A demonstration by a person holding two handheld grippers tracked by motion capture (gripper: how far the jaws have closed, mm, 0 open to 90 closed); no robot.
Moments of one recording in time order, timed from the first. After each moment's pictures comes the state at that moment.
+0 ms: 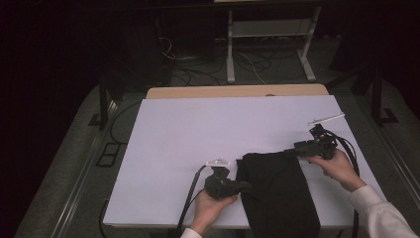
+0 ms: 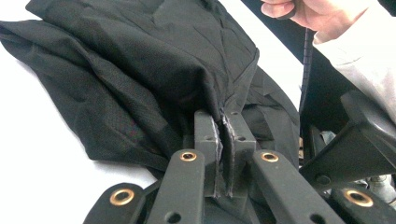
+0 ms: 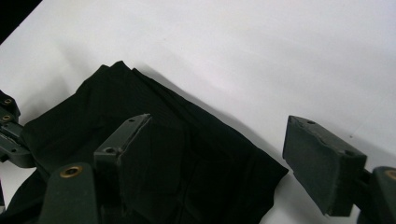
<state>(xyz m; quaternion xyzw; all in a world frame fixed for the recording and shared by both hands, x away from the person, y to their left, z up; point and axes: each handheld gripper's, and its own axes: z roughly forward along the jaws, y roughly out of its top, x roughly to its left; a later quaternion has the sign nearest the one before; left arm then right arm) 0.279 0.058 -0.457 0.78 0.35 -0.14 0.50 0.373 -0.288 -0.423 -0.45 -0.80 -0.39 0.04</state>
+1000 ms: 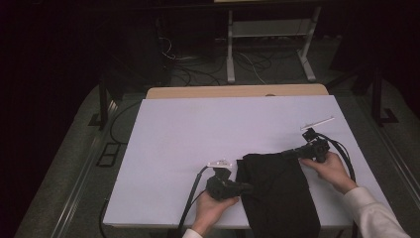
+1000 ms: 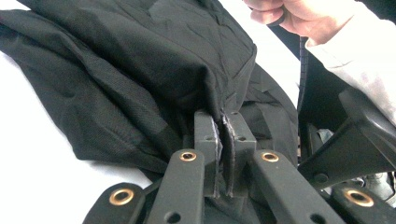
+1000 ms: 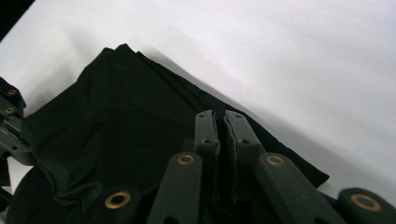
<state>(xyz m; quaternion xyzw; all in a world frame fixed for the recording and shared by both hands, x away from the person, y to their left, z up) 0.277 0.054 -0.461 0.78 0.35 -0.14 0.50 0.374 -0.275 -0.439 -0.44 -0.81 -0.39 0.08</state>
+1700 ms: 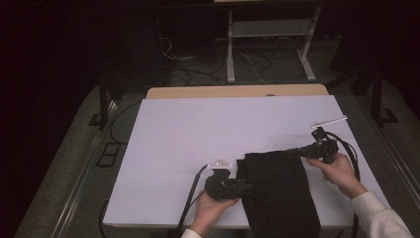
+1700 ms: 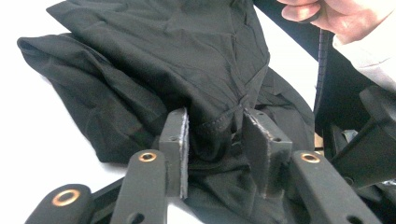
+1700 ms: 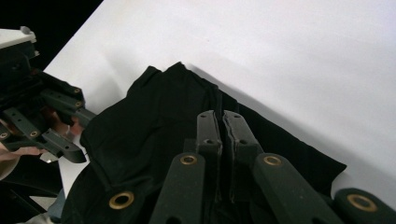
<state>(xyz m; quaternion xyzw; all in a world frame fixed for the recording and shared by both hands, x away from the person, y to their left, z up) 0.273 0.057 -0.452 0.79 0.35 -0.09 0.50 0.357 -0.286 -0.417 -0.43 -0.79 -0.43 0.10</state>
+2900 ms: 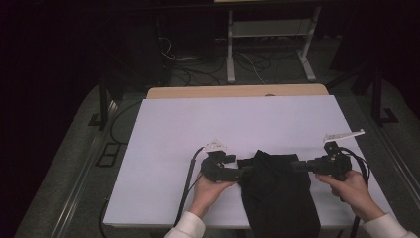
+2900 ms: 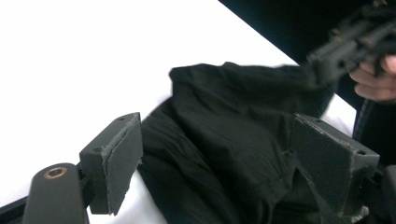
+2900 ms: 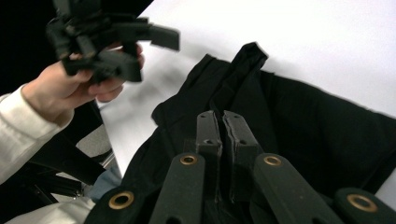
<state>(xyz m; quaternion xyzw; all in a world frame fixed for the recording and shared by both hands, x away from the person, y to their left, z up) 0.306 0.063 -0.422 0.77 0.38 -0.01 0.52 0.297 -0.290 -0.399 -0.41 -0.77 -0.48 0.10</state>
